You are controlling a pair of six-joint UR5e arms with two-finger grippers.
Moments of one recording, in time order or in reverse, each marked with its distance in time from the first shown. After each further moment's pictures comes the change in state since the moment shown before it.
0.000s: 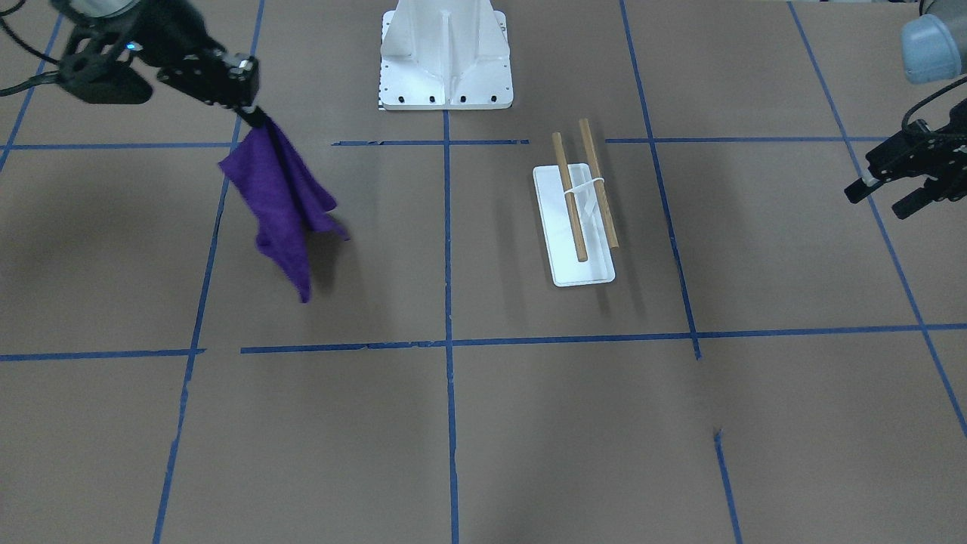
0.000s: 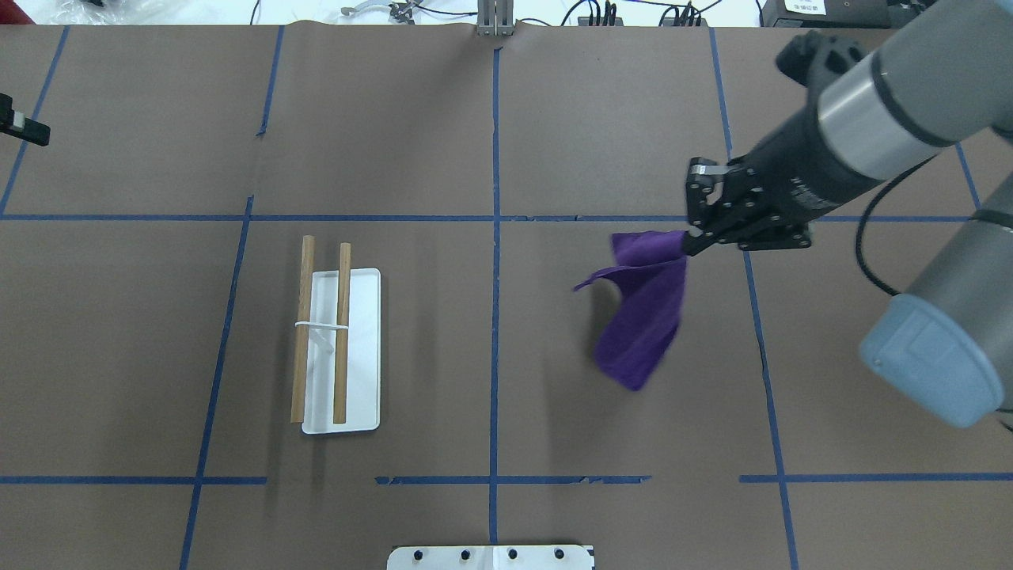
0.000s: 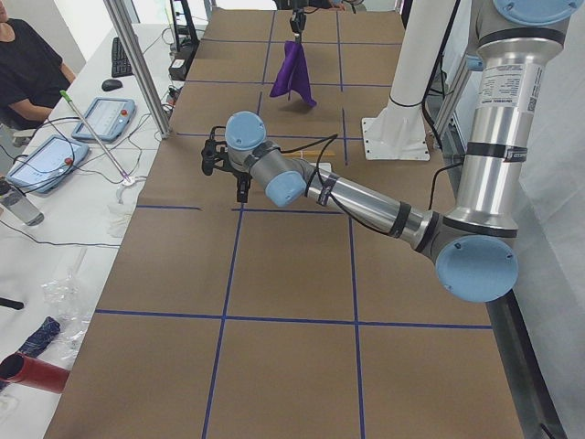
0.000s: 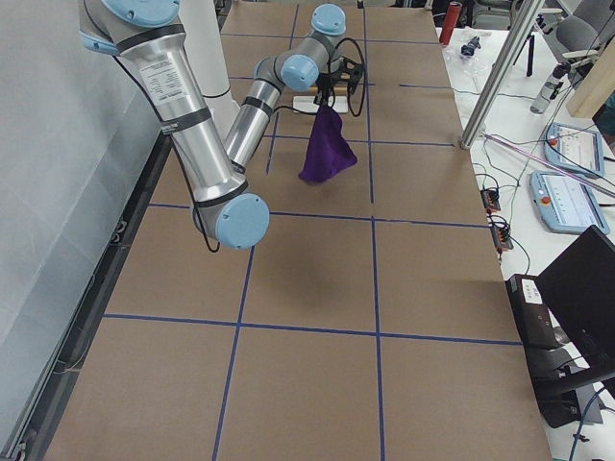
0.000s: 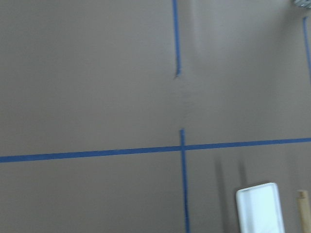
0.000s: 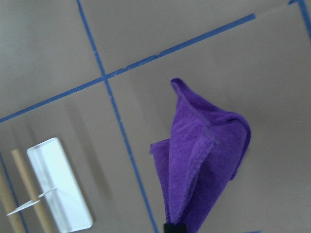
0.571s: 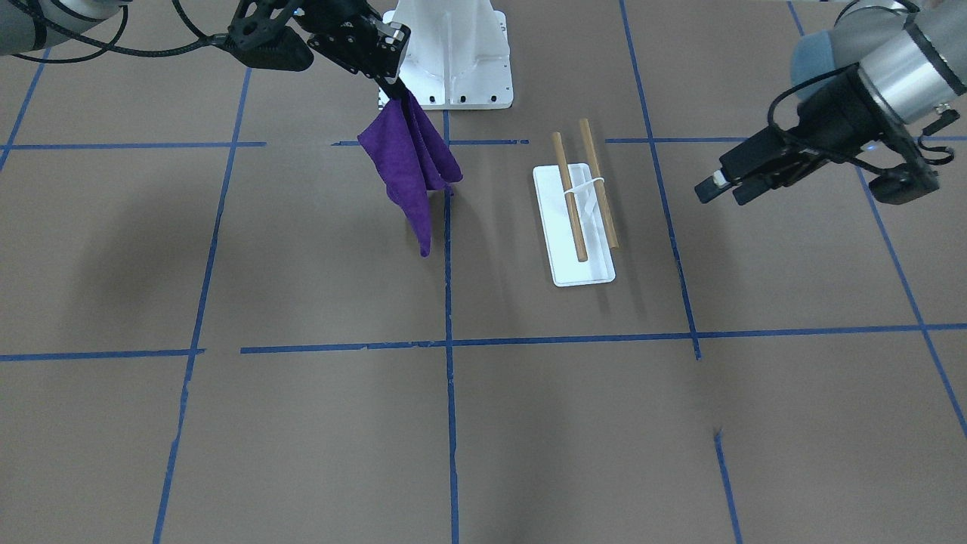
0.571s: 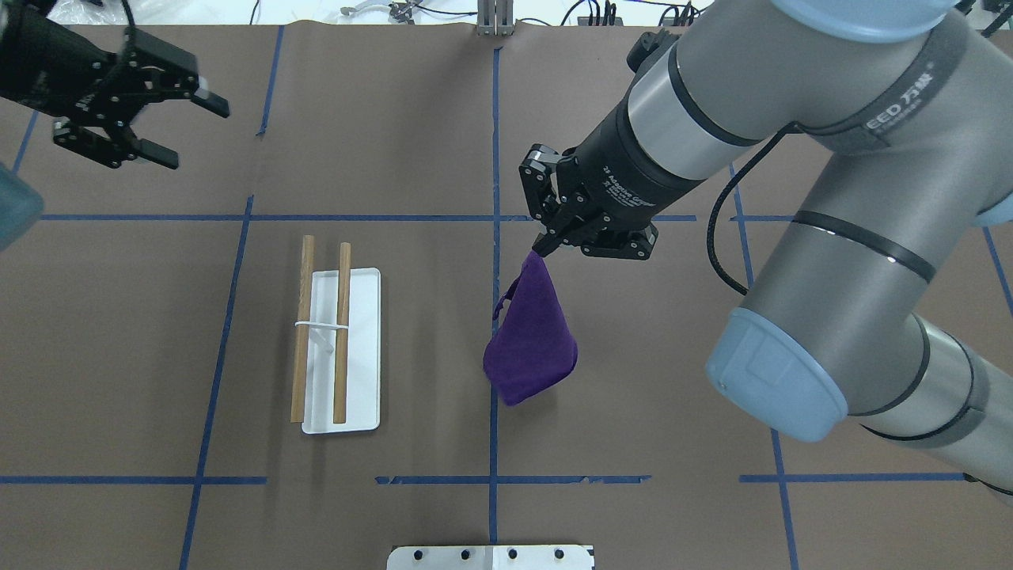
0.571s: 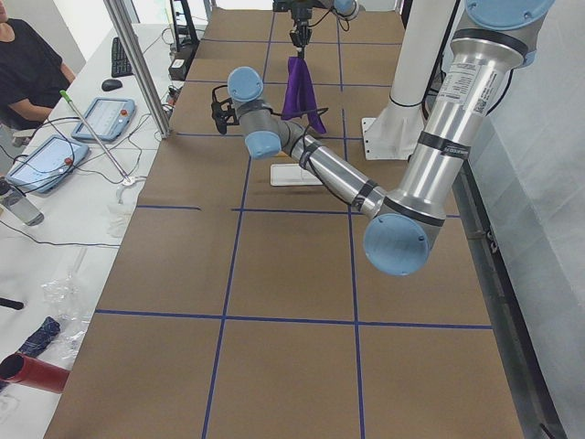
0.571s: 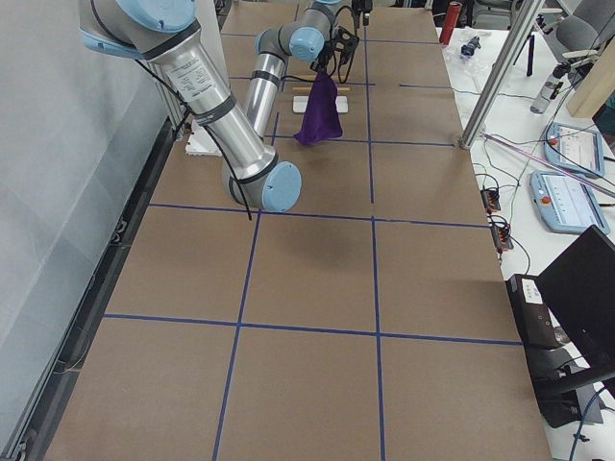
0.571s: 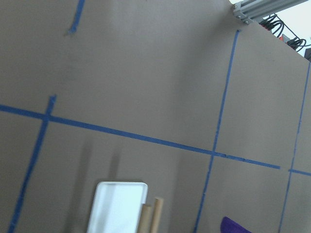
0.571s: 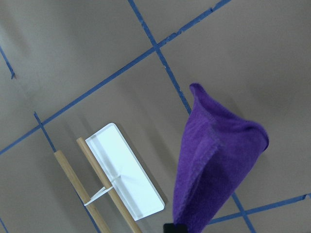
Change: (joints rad) left arm 0.216 -0.273 0.020 -0.075 0.012 -0.747; right arm -0.091 0.233 -0.129 0.007 -0.064 0.307
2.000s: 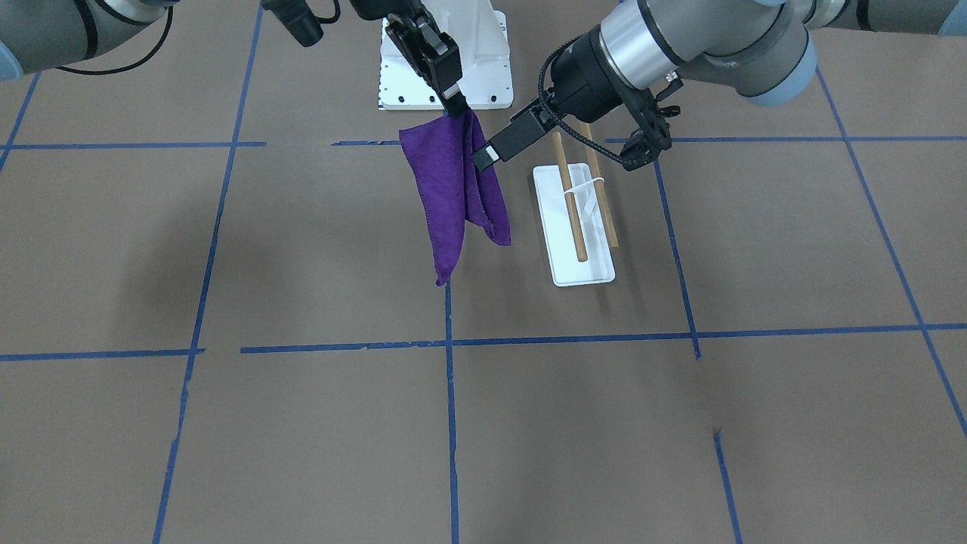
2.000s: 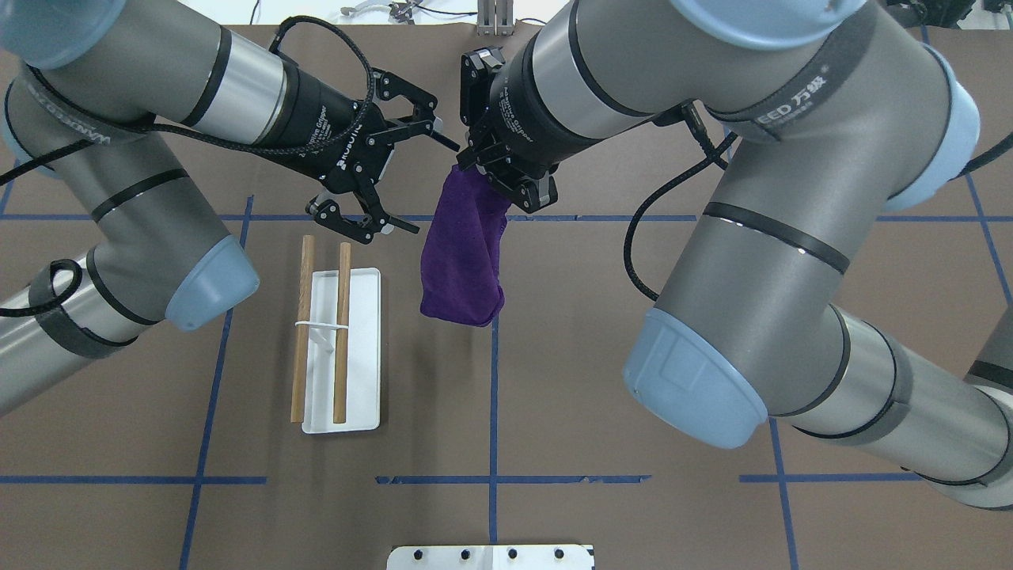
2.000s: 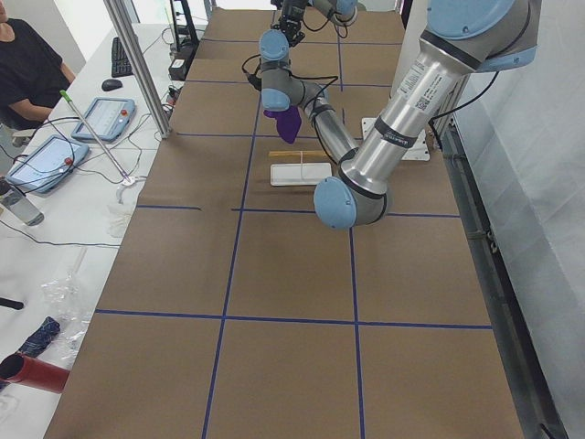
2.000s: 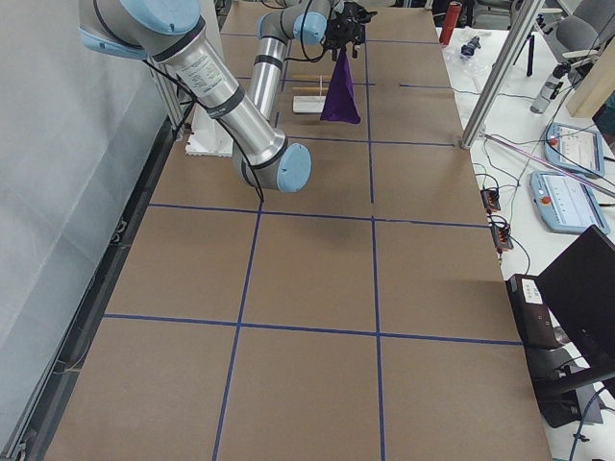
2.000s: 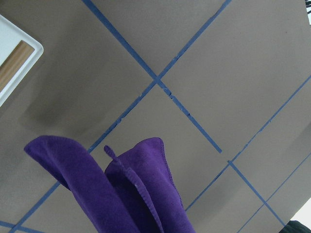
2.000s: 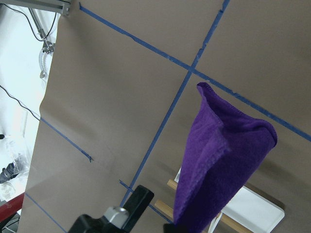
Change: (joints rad) left arm 0.274 -0.239 0.026 -0.072 0.217 -0.744; right arm -0.047 0.126 -0.064 0.093 -0.287 0.572
